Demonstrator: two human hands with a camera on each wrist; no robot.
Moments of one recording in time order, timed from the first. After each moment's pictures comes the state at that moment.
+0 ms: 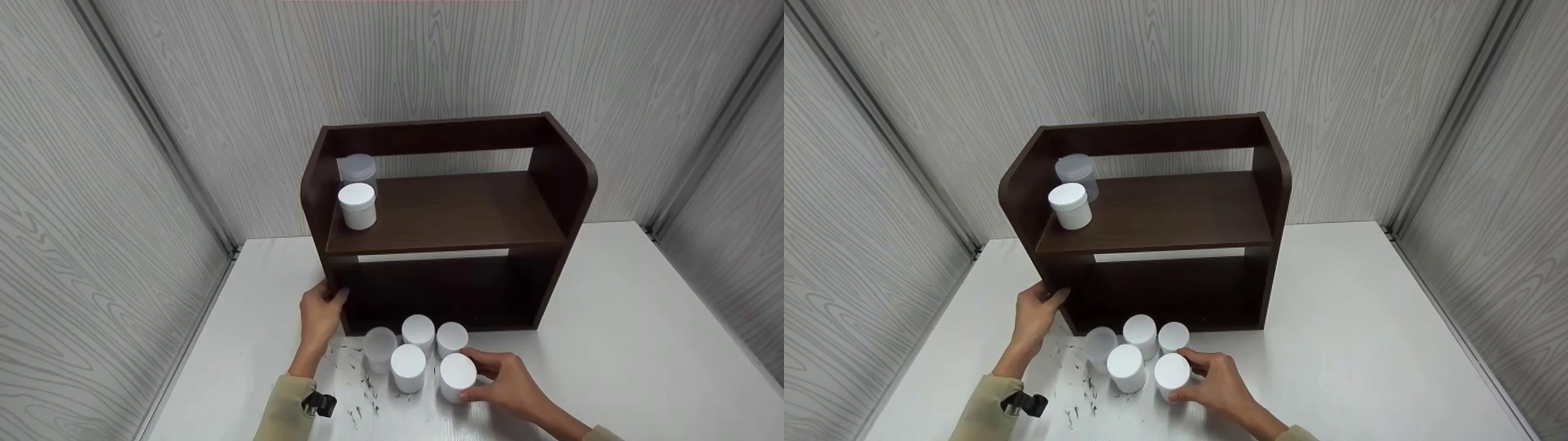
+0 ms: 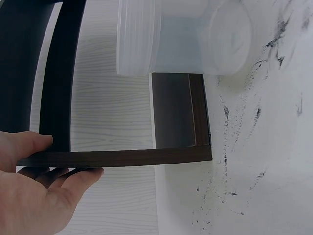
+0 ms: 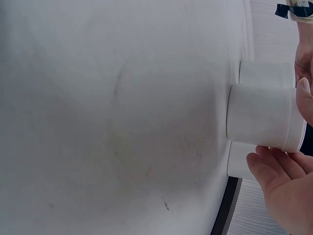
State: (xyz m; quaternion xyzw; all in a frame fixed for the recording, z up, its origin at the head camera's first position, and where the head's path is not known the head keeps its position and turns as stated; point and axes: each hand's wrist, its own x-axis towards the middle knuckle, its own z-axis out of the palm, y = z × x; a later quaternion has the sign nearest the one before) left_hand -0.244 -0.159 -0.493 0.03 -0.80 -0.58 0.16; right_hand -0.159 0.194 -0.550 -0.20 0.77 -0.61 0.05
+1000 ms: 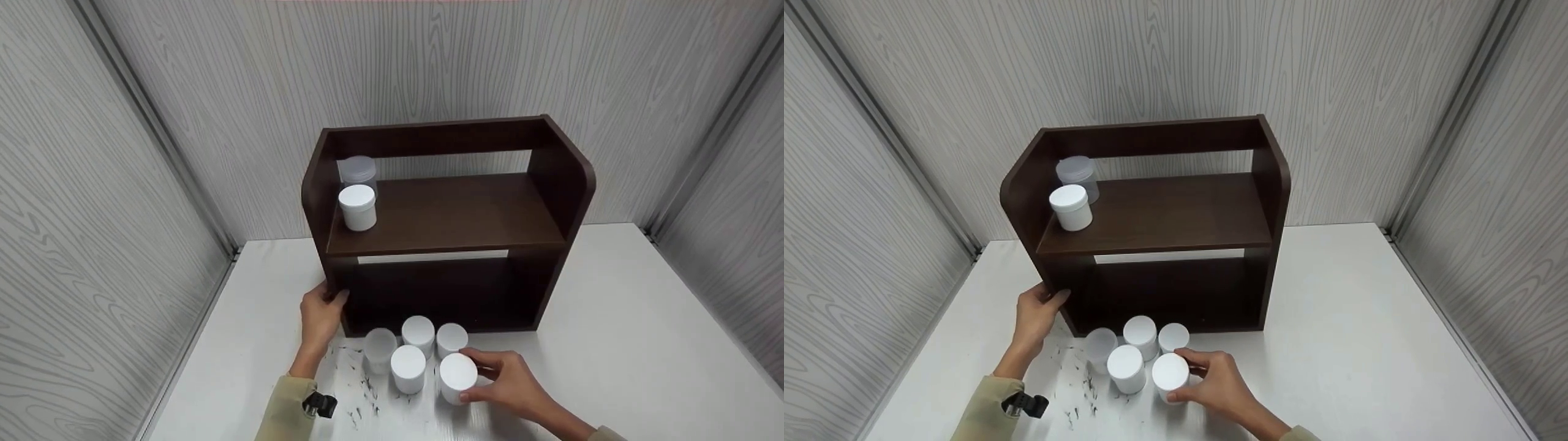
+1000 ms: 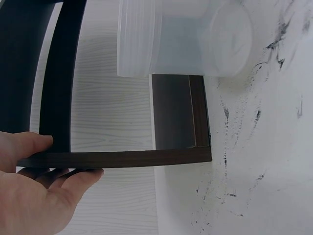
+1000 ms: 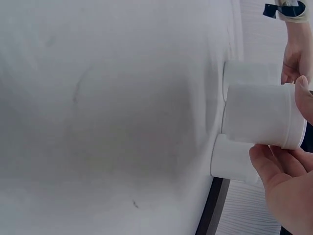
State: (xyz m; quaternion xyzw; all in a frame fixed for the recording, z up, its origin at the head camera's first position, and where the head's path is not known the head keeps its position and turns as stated) left_hand -0.244 -0.159 -0.493 0.03 -0.80 -0.58 0.16; right_hand -0.155 0.193 -0.535 -0.20 0.76 -0.62 0.06
